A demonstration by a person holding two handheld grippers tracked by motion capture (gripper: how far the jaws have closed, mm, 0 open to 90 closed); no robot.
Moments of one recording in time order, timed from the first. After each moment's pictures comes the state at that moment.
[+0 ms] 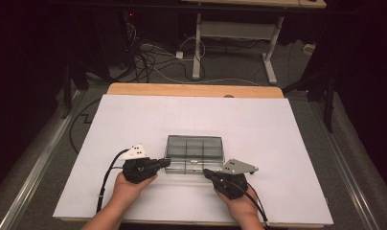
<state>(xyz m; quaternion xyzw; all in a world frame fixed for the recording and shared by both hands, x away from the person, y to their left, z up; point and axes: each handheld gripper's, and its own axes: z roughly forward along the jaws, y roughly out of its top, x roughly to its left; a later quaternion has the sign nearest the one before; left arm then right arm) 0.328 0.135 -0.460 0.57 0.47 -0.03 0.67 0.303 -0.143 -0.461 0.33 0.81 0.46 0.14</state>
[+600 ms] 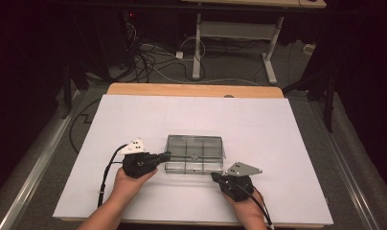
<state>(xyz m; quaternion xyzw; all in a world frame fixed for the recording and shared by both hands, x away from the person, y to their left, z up) 0.338 0.137 -0.452 0.56 0.47 -0.03 0.68 0.302 -0.160 -0.475 0.37 0.81 0.43 0.14</state>
